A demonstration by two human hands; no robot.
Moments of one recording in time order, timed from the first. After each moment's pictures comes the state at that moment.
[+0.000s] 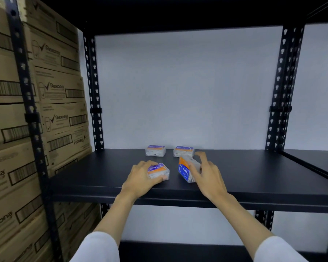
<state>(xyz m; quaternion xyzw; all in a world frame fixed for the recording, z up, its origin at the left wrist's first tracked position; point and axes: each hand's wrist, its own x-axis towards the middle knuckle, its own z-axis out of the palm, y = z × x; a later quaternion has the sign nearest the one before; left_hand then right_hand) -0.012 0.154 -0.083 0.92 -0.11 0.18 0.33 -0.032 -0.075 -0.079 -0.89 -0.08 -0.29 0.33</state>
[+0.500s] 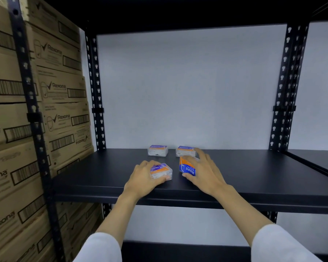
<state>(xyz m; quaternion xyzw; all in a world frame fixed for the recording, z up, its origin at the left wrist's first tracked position) -0.009 0.156 -0.083 0.93 -0.11 0.19 0.30 -0.015 -0.070 -0.069 -0.94 -0.18 -0.26 0.13</state>
